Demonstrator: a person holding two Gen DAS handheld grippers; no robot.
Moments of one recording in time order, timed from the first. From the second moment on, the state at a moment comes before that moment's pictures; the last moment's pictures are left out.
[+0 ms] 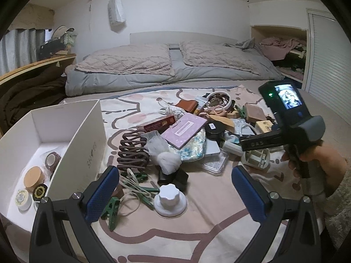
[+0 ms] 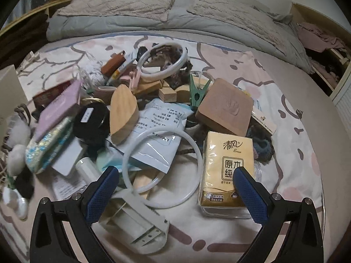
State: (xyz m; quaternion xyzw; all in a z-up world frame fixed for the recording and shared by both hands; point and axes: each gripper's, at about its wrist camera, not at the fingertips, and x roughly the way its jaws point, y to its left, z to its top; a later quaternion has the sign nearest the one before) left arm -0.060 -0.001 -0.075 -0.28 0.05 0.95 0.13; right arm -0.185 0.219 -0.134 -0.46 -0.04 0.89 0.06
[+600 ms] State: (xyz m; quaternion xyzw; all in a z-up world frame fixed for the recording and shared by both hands) left arm -0.081 0.004 -0.105 -0.37 0.02 0.91 0.19; right arm -0.142 0.216 -0.142 -0.48 -0.04 0.87 -0.01
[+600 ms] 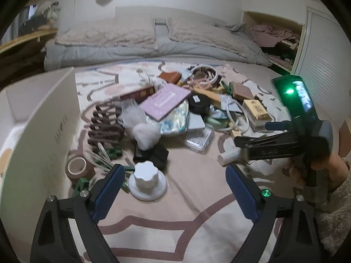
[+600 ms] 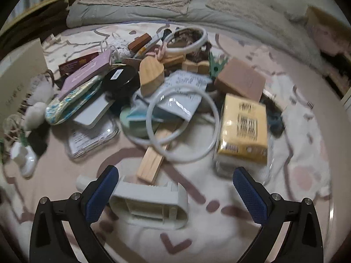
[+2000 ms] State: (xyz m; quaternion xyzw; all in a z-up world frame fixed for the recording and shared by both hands) left arm -0.076 -0.005 -0.116 -0.41 0.00 0.89 0.18; right arm -0.092 0.240 -0.153 -0.47 0.10 0.87 -0.09
